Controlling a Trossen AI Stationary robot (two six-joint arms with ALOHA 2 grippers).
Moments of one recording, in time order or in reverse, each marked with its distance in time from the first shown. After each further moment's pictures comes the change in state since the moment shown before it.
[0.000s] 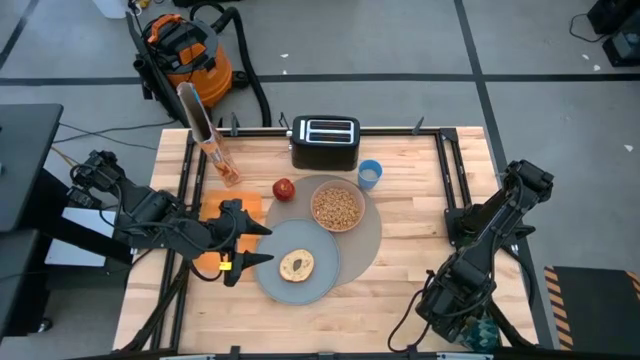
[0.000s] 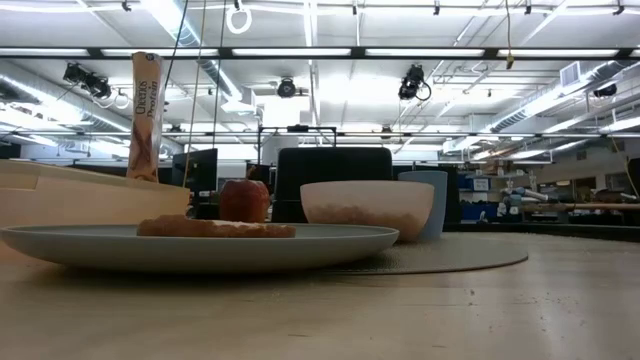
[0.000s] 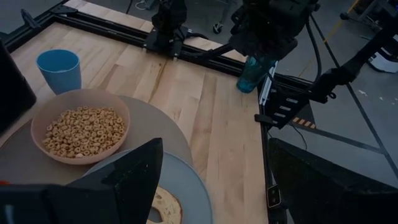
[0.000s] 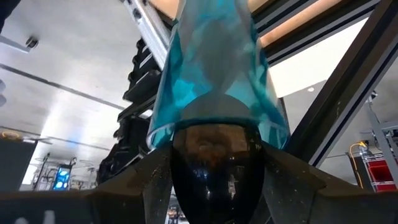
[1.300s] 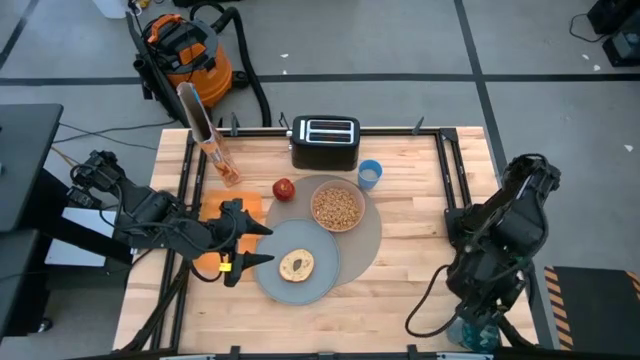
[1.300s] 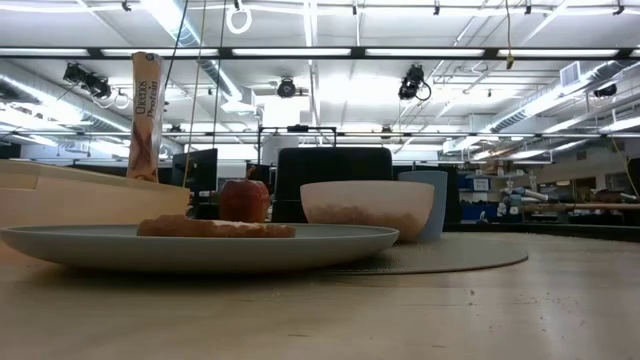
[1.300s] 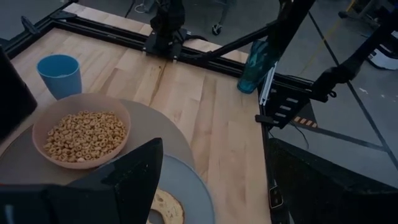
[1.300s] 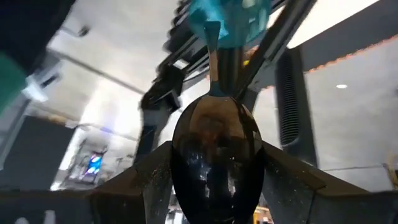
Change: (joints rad) left arm 0.000 0.002 0.000 0.008 -0.001 0.026; right arm -0.024 -0.021 0.613 -0.494 0.040 0.060
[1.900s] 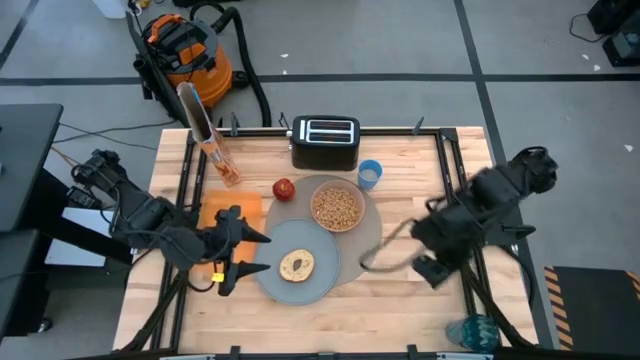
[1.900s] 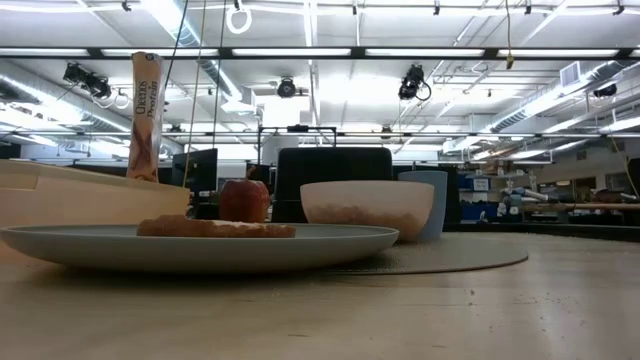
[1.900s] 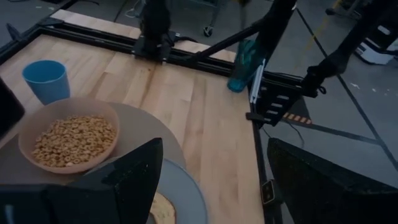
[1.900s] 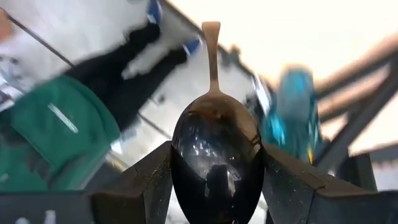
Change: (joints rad) left arm -0.063 0.007 0.000 0.021 -0.034 0.012; right arm -0.275 -0.014 0.101 0.027 0.252 -0.212
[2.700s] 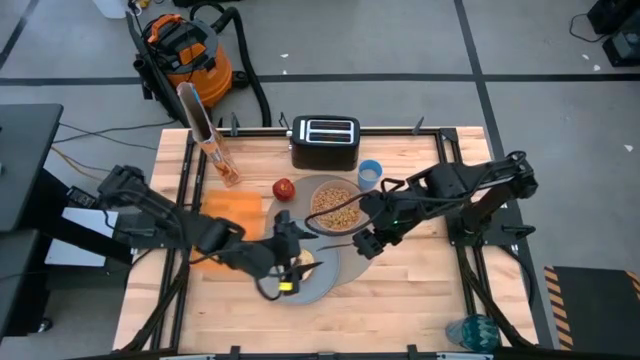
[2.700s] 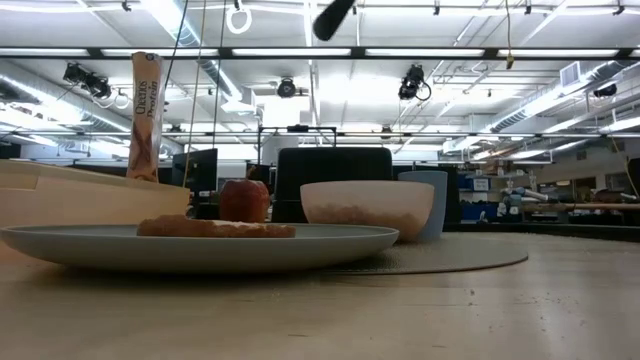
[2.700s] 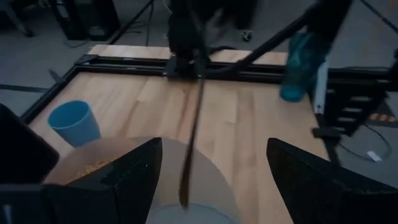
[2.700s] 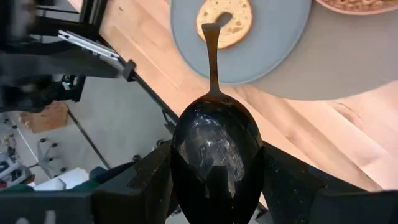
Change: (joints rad) left arm 0.147 0.309 0.000 0.319 -0.060 0.275; right arm -0.223 0.120 0.000 0.279 0.388 -0.279
